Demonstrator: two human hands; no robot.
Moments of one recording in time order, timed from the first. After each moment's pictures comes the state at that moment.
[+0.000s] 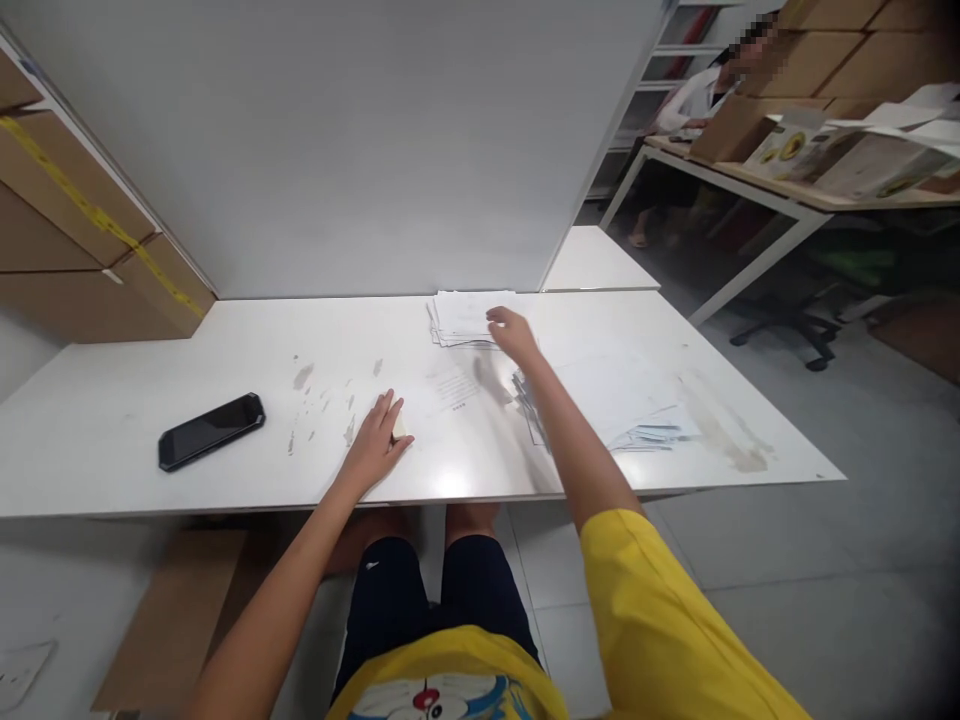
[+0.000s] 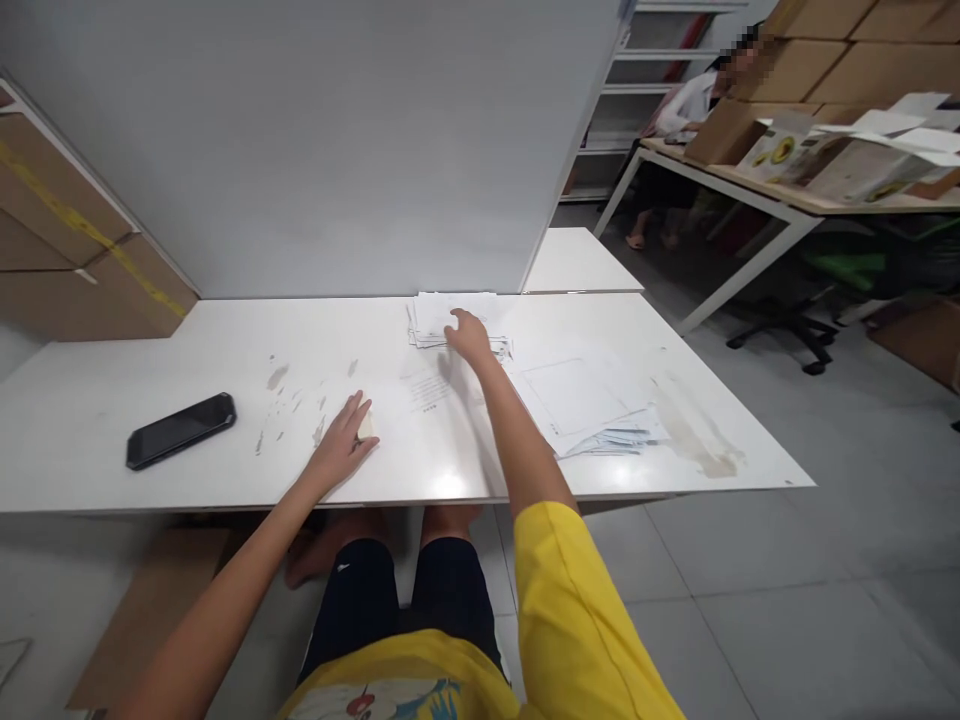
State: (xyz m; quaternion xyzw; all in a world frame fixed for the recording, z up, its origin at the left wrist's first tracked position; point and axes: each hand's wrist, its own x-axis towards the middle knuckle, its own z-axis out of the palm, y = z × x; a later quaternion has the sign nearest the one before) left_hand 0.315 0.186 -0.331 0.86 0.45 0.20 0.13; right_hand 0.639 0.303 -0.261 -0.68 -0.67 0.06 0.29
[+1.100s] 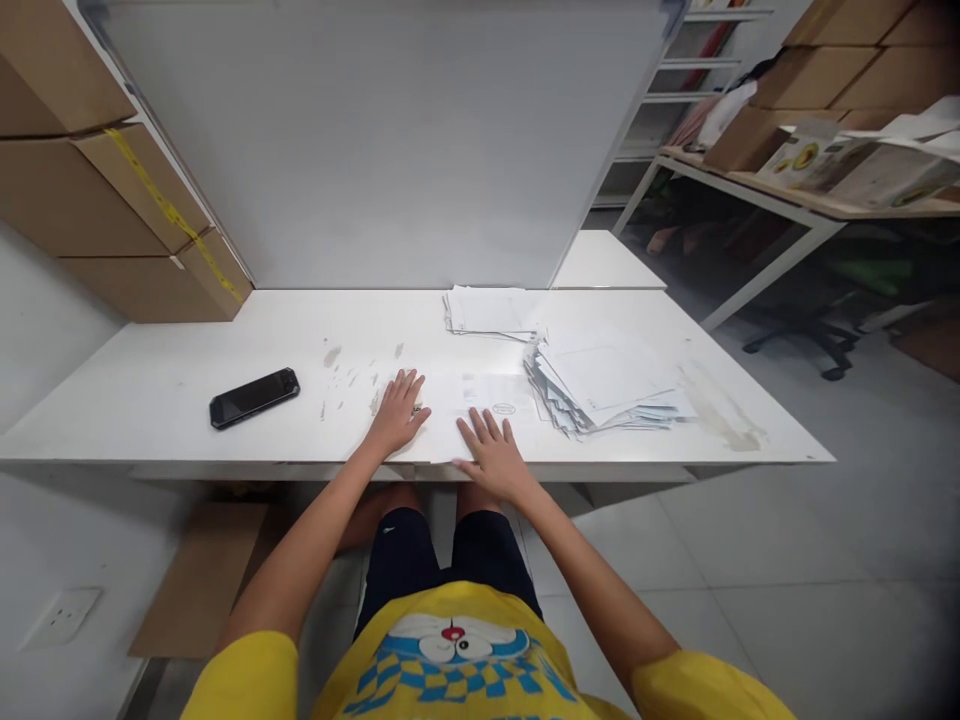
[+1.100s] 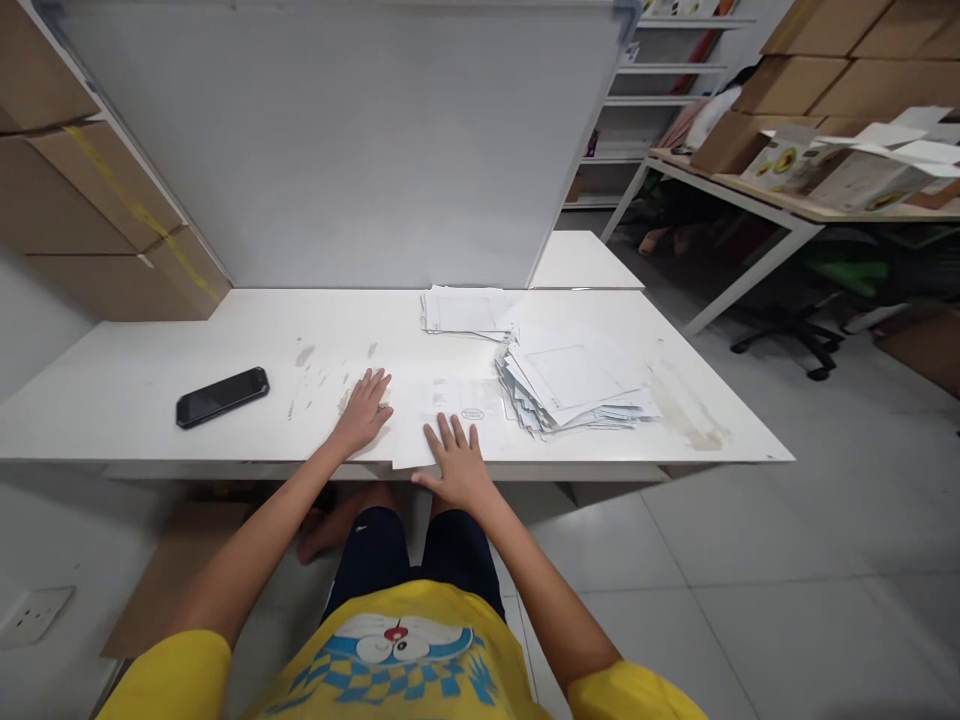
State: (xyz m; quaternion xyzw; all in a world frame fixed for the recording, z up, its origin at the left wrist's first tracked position) left_hand 0.315 0.163 -0.303 0.87 0.44 0.21 0.11; right_hand 0.530 0.063 -0.334 -0.59 -0.80 0.06 0.10
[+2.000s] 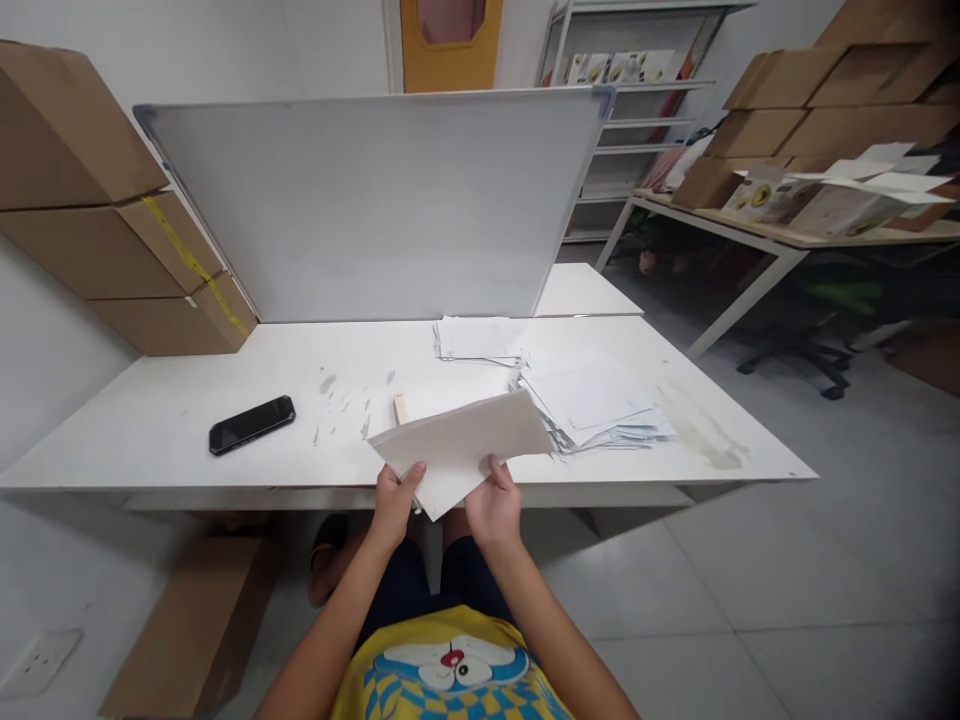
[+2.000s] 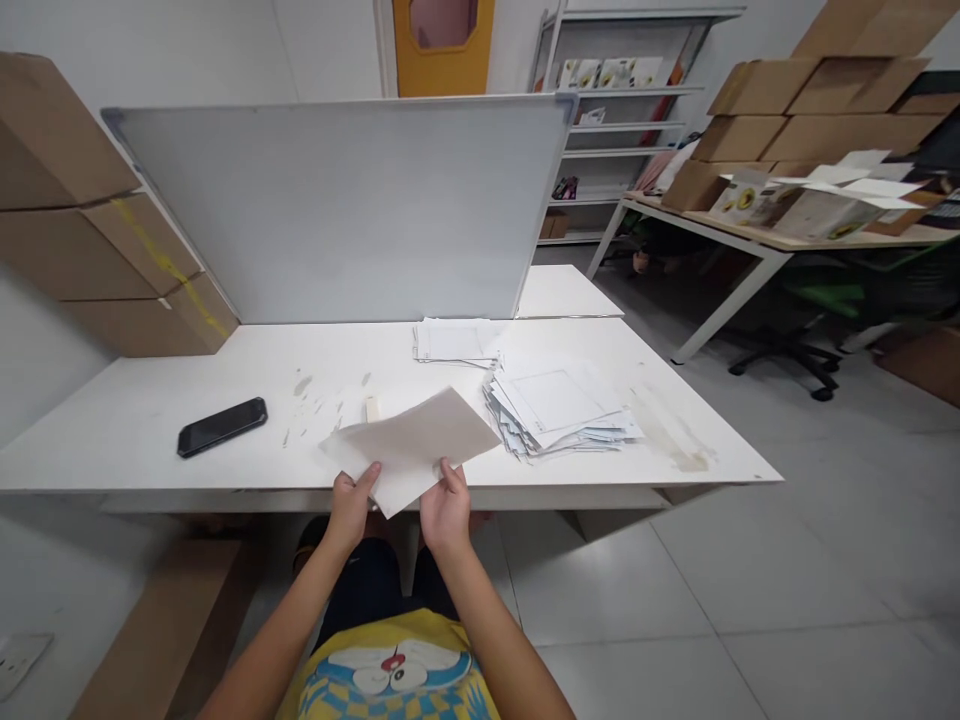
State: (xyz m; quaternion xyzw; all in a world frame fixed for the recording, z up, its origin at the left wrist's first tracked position) left_hand 0.360 0.043 -0.282 0.43 0.50 0.56 0.49; right_hand 0.492 0.023 -0.281 -0.35 -0.24 0.50 0.75
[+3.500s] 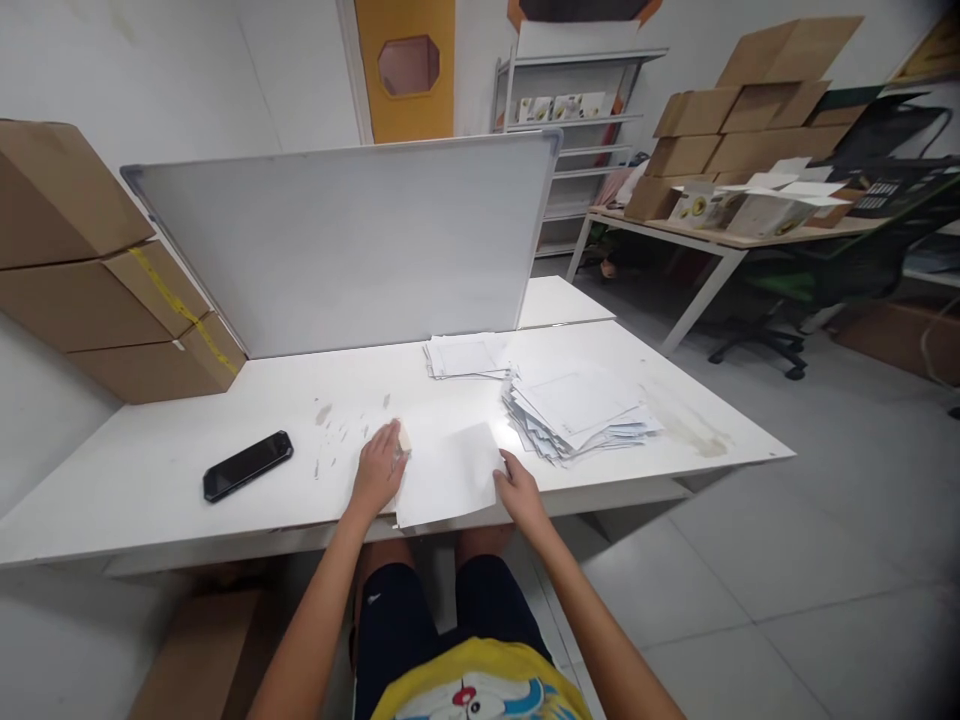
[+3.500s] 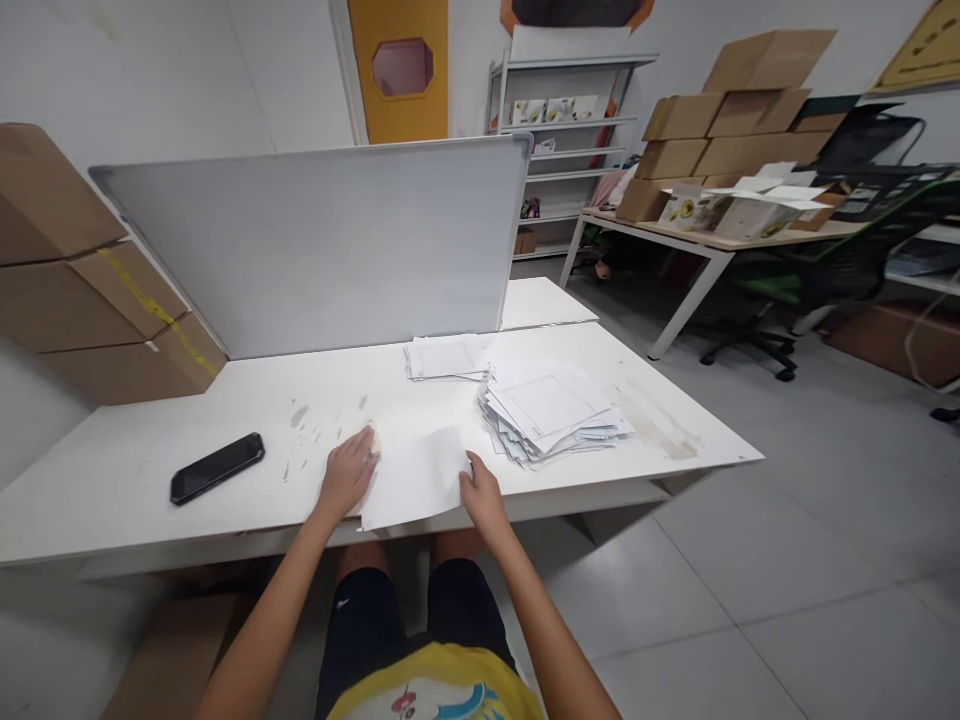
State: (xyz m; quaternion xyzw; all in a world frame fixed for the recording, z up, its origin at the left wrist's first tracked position) left_hand 0.298 0.140 -0.294 0.83 0.47 0.29 0.04; right_hand 0.556 0.058 -0.342 -0.65 -0.49 0.27 0.51
